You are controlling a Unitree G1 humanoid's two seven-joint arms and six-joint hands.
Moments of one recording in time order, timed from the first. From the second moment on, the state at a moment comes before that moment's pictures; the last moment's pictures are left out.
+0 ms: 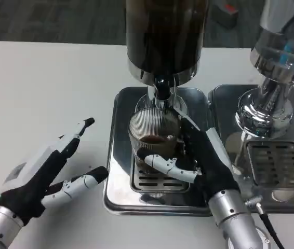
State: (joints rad) left arm -0.02 0.53 -0.05 0.52 0.36 -0.71 -0.05; right arm -0.11 0.01 0.24 0.34 -0.25 -0.21 -0.06
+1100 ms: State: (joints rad) left arm -0.02 0.53 -0.05 0.53 0.35 -0.71 -0.05; right arm -0.09 0.04 0.22 0.34 -0.25 -0.23 -0.15
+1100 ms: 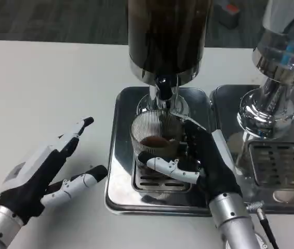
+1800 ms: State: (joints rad) left arm -0.05 0.53 -0.06 0.56 0.32 -0.71 -0.07; right arm -0.02 0.04 0.20 0.25 -0.28 -0.23 -0.18
